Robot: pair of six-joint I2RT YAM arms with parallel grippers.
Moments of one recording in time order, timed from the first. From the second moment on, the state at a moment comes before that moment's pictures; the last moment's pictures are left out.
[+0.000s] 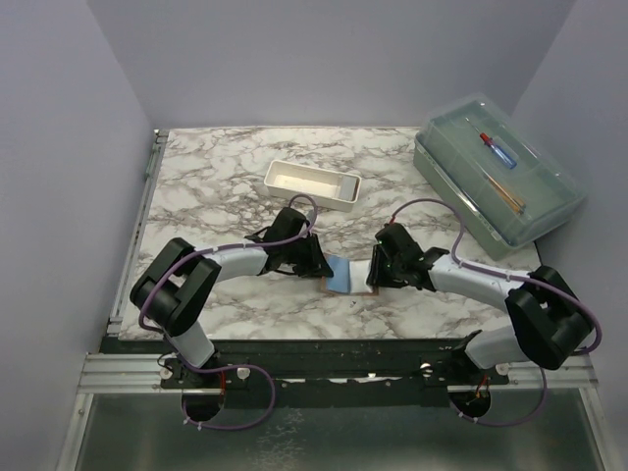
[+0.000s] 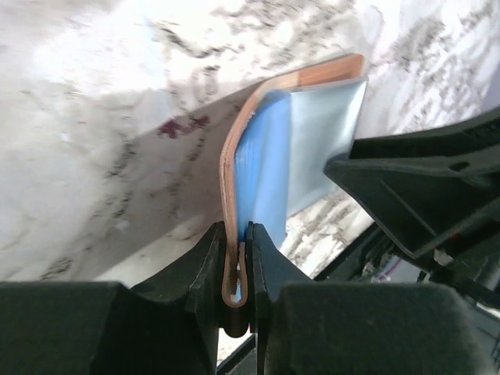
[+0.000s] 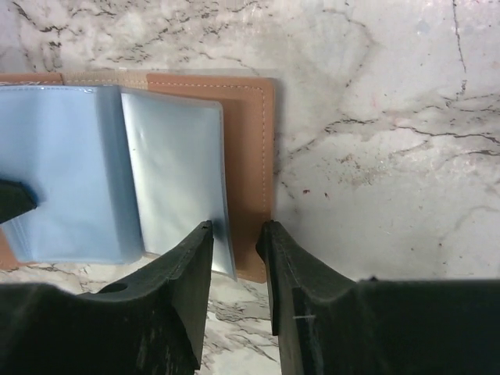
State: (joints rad) left arm -0.63 1.65 0.78 0.05 0.46 -0.83; right arm 0.67 1.40 0.65 -0.27 0.07 0.70
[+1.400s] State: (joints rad) left arm -0.63 1.60 0.79 -0.07 0.34 -0.77; right arm 0.82 1.53 0.92 -0.22 -0.10 0.65
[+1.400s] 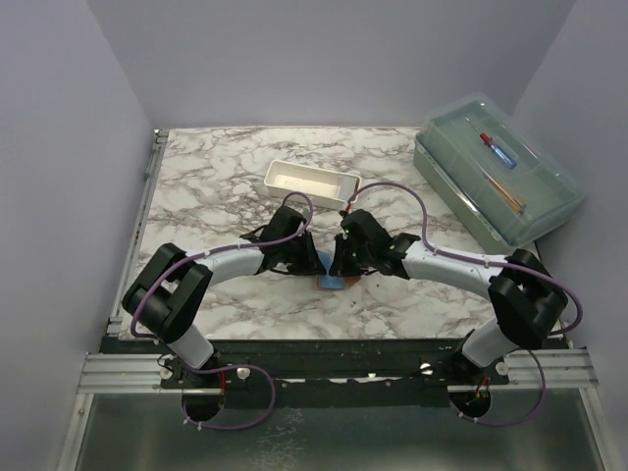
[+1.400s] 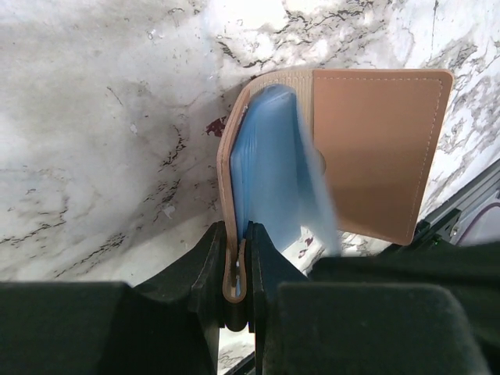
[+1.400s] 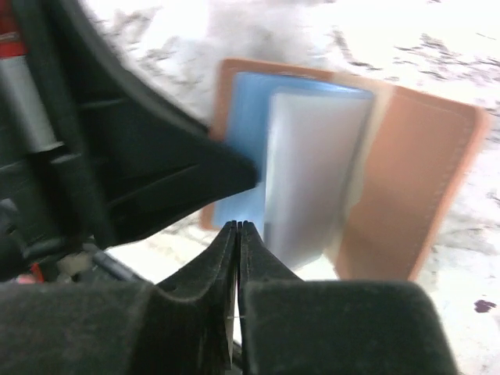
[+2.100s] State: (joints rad) left arm -0.65 1.42 0.92 -0.22 0.30 -0.71; right arm 0.82 1.59 0.81 -0.19 0.06 0.73
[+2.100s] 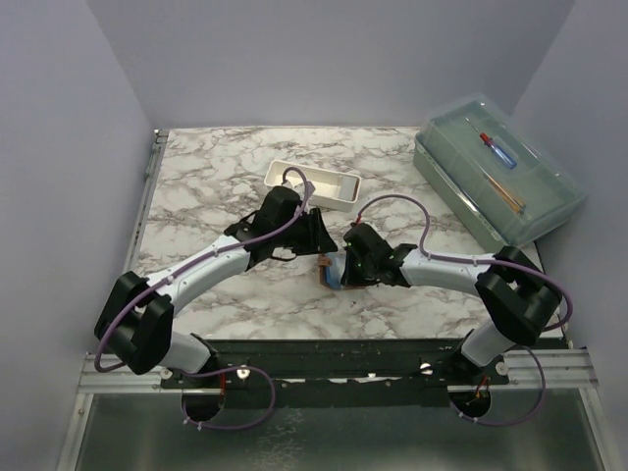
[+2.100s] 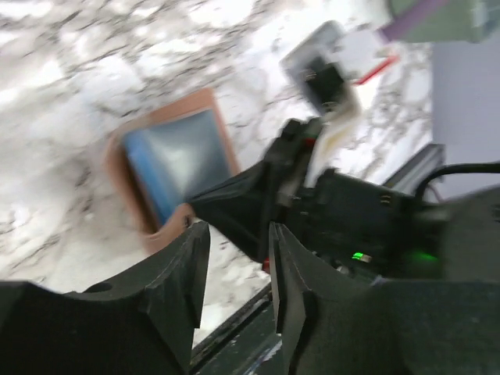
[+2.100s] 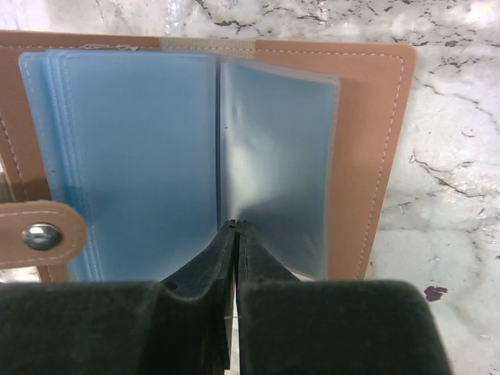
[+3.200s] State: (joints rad) left arm -0.60 1.58 0.67 0.07 0.34 -0.82; right arm 0.66 1.42 0.53 0.14 -0.26 0.83
